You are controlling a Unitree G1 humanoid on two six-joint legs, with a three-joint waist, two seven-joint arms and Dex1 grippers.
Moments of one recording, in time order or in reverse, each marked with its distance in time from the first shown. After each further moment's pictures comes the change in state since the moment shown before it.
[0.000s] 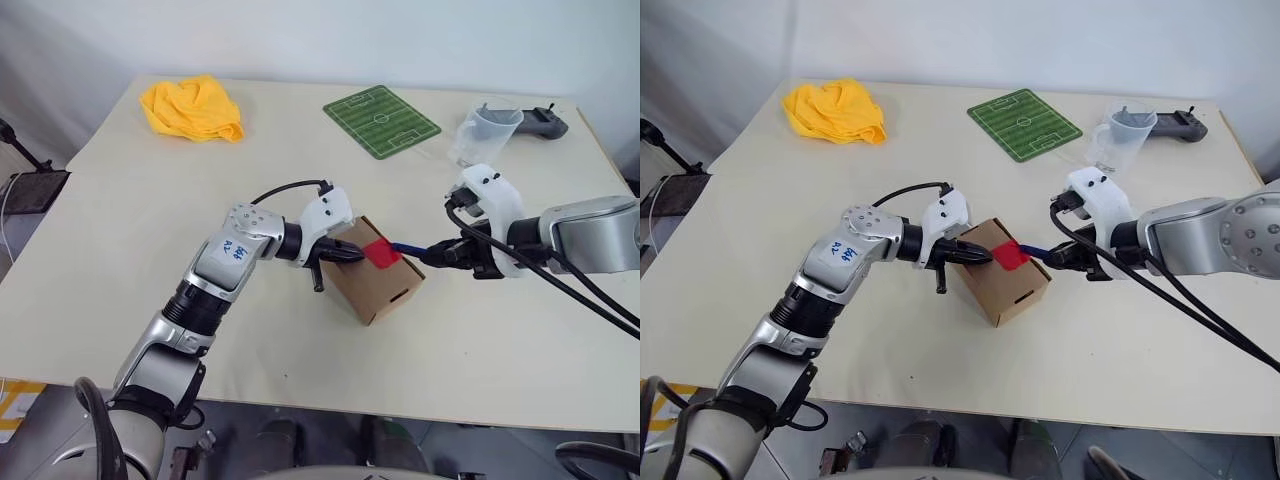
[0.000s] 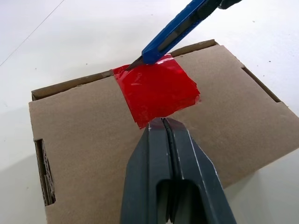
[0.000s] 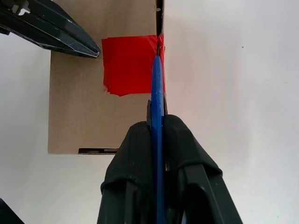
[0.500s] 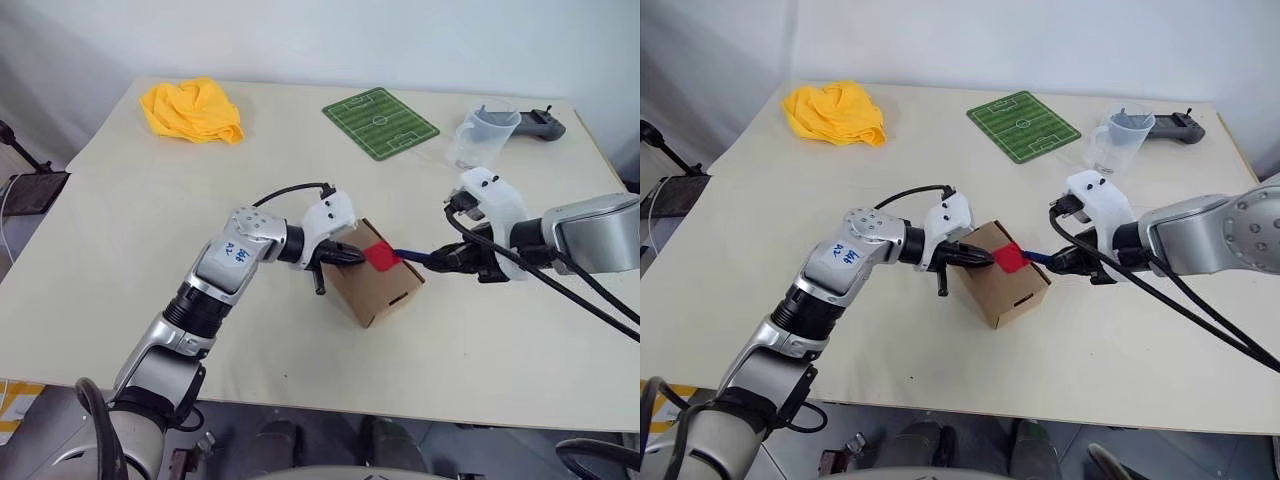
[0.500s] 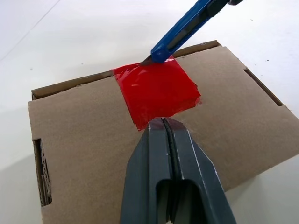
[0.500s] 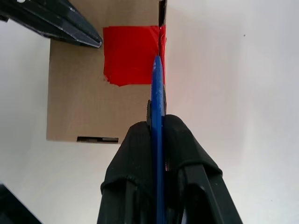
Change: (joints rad) left arm 0.008 0.000 -0.023 -0.028 0.000 0.025 0.012; right arm -0.049 0.000 0.010 -0.001 -0.003 0.102 0.012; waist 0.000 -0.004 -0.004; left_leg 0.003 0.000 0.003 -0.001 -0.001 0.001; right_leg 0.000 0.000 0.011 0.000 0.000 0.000
